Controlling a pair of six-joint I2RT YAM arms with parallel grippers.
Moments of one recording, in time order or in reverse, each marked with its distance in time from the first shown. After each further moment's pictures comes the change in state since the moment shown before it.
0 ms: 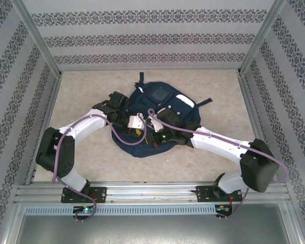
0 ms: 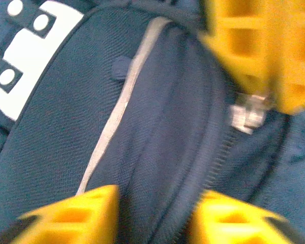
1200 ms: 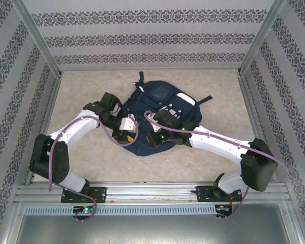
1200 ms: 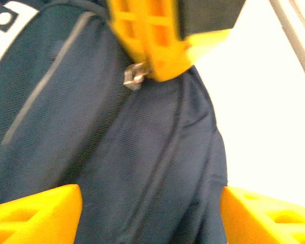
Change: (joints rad) left arm 0.070 -0.099 -0.053 -0.180 0.120 0.036; right arm 0.067 0.023 0.081 -0.108 0.156 -0.051
